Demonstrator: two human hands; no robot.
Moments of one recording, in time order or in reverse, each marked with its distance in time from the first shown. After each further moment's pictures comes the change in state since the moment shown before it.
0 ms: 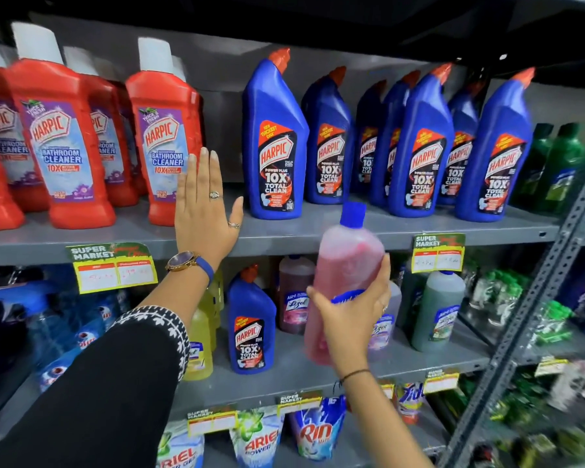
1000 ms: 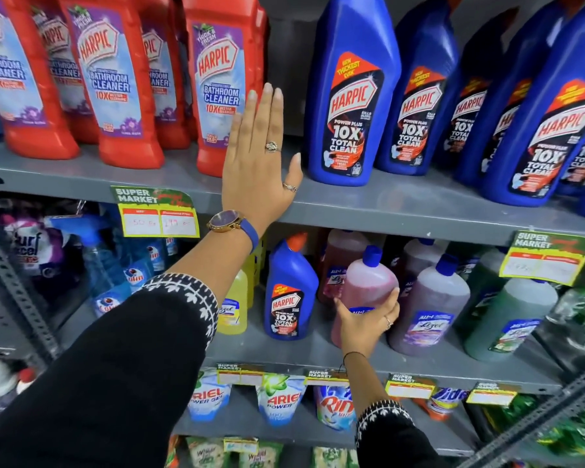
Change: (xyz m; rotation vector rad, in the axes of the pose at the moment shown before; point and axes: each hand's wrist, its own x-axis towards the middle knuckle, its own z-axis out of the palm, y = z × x) left_hand 0.001 -0.002 0.005 0.012 0.115 0.040; right_hand -0.017 0.174 0.082 -0.190 -0.096 0.243
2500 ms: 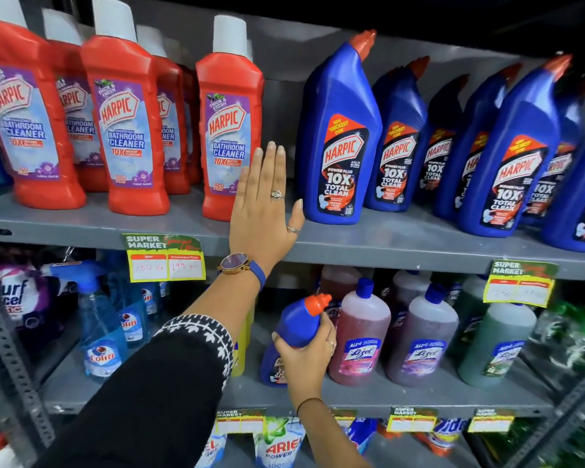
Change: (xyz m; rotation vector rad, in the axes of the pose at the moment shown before) left_hand -0.001 -0.001 -0.003 -0.035 -0.097 -0.009; right_hand -0.089 -0.083 0.027 0.081 -0.226 -0.098
